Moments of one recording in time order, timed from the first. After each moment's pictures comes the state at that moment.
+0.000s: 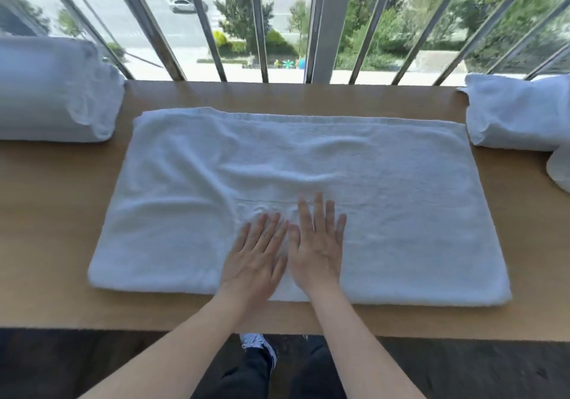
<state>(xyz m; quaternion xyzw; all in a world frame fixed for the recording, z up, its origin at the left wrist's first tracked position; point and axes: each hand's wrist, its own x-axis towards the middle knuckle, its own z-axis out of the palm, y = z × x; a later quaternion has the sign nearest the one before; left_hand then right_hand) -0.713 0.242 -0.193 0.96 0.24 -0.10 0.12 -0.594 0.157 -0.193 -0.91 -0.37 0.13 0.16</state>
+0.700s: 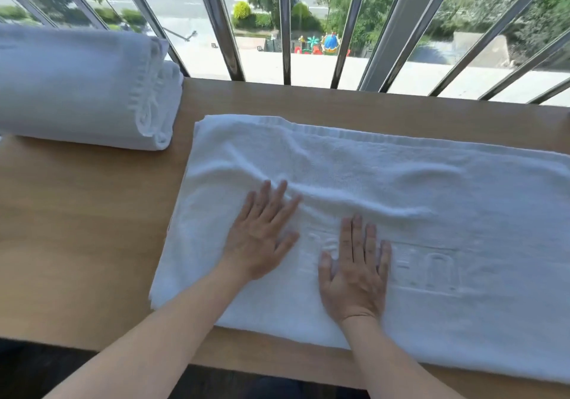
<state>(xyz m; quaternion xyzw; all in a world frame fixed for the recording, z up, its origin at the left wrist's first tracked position) -0.741 0.410 -0.197 0.96 0.24 -0.05 0.13 -0.634 0.227 -0.214 -0.93 -0.35 0.09 0.09</state>
